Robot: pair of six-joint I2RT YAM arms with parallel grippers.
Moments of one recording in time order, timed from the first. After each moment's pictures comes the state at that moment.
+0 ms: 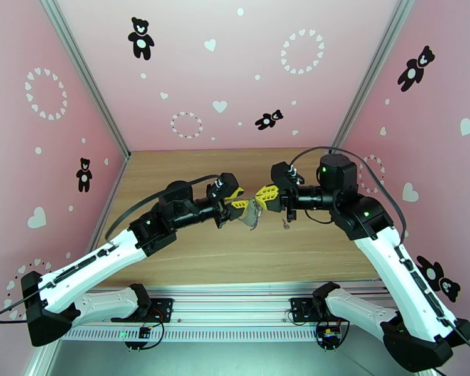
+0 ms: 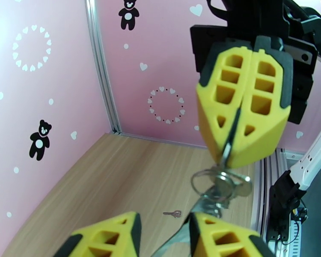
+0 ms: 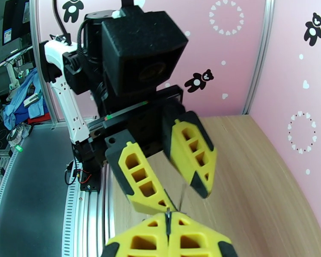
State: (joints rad) left arm -0.89 1.15 1.13 -0.09 0.28 0.15; right arm 0.45 1.06 1.37 -0.71 -0.95 -0.40
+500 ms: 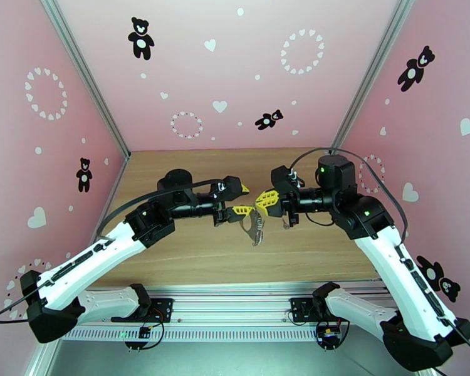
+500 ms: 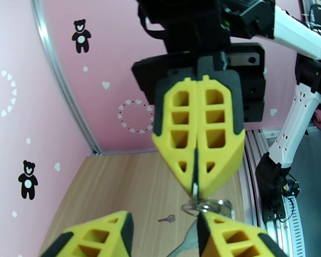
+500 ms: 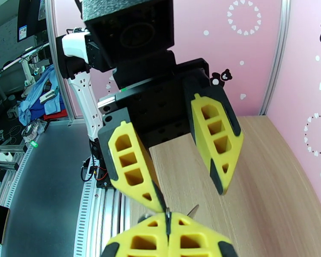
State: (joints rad) left arm -0.87 1.22 1.27 -0.22 0.52 0.33; right arm 0.45 1.06 1.38 -0.77 -1.01 -0.43
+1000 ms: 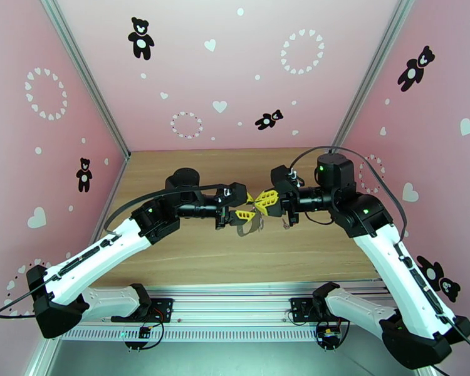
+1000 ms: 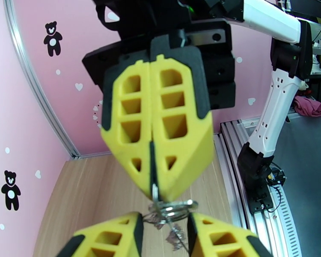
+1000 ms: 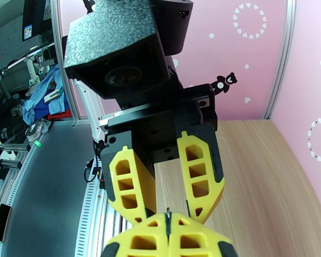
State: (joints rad) left arm -0.87 1.24 1.28 -0.25 0.62 0.37; right arm 0.45 1.07 1.39 -0.77 -1.04 -0.44
